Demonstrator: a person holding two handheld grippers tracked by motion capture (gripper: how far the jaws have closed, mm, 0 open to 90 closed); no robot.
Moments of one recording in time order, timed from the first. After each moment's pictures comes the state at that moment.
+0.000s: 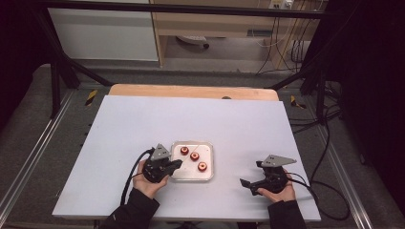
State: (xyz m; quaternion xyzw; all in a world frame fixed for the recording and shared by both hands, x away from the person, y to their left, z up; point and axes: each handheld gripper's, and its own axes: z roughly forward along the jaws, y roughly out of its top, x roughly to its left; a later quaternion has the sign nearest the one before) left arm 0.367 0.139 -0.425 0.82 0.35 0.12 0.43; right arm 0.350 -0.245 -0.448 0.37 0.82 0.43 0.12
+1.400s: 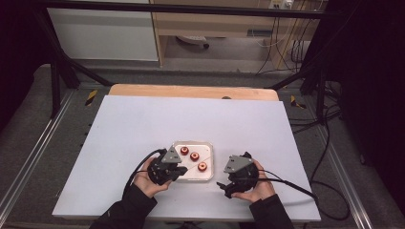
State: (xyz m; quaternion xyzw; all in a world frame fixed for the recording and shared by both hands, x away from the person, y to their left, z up) left arm 0.361 0.117 -0.404 0.90 0.24 0.09 0.35; right arm 0.346 -0.150 -0.414 0.19 0.90 0.32 0.22
